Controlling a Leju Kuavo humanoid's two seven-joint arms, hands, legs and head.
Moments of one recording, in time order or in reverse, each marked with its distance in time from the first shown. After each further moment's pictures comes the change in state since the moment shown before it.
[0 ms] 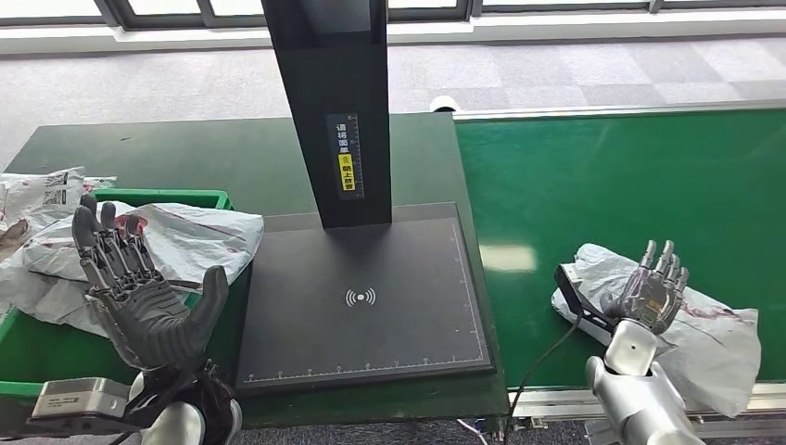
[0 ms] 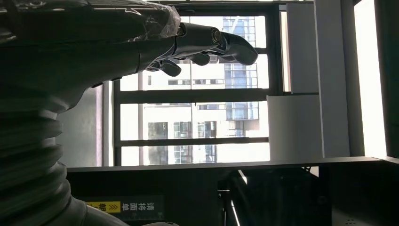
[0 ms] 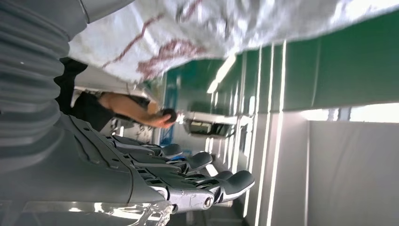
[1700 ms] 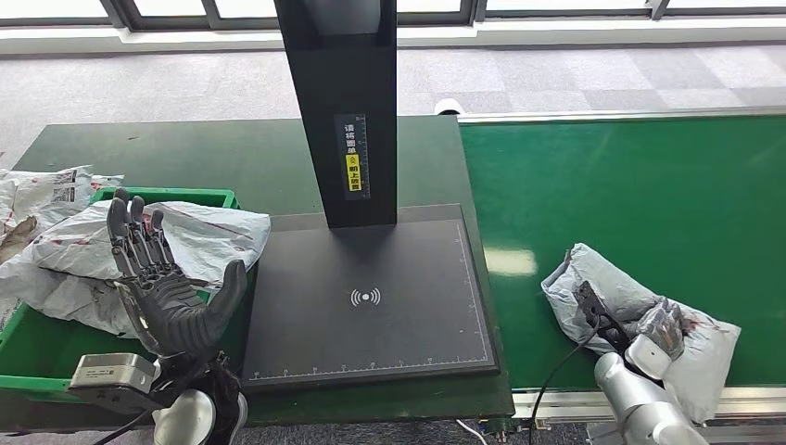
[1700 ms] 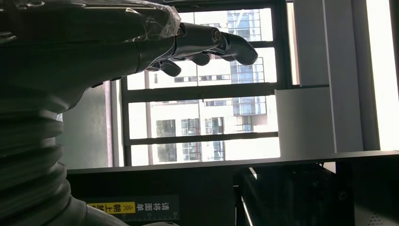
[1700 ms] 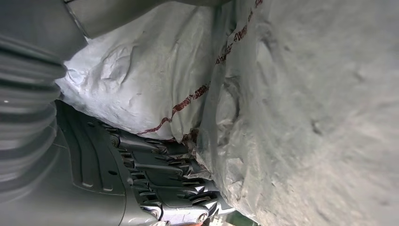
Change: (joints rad) left arm -0.037 -0.003 0.012 0.087 -0.007 -0.027 0.000; right arm -0.045 0.022 -0.343 0.141 -0.156 0.347 -0.057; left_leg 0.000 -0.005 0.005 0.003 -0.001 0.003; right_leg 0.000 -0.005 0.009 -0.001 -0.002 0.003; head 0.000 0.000
